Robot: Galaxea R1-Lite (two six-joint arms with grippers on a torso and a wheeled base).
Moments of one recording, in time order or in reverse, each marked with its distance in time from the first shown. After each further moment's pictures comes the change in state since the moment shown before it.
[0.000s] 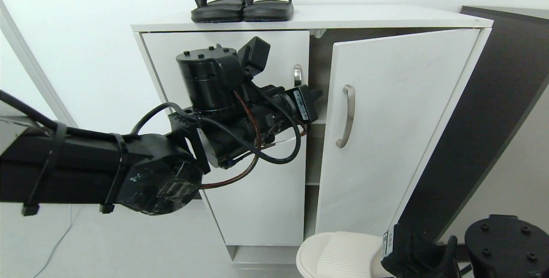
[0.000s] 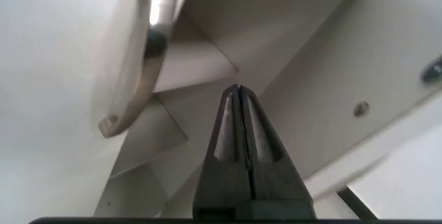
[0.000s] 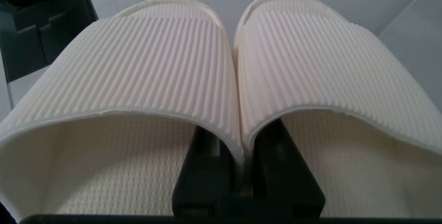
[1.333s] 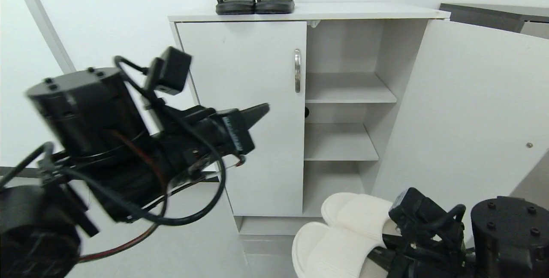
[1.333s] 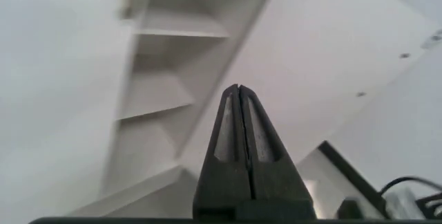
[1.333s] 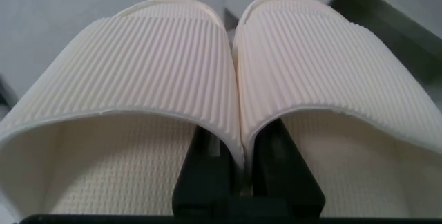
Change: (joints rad) left arm 0.058 -0.332 0.436 -0.100 0.077 0.096; right arm -0.084 0.020 -0.011 -0.099 -0.248 0.029
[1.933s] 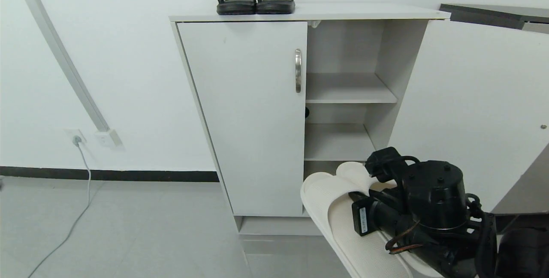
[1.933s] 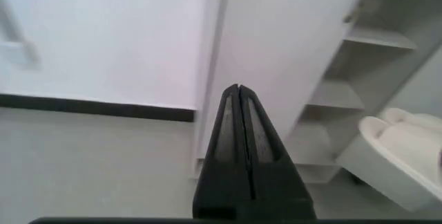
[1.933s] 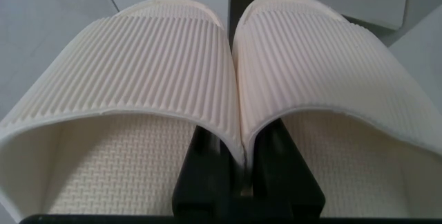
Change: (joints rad) left arm 0.361 -0.923 0.273 0.719 0.303 0.230; right arm -0.082 0.219 -0.224 -0.002 -0.293 0.168
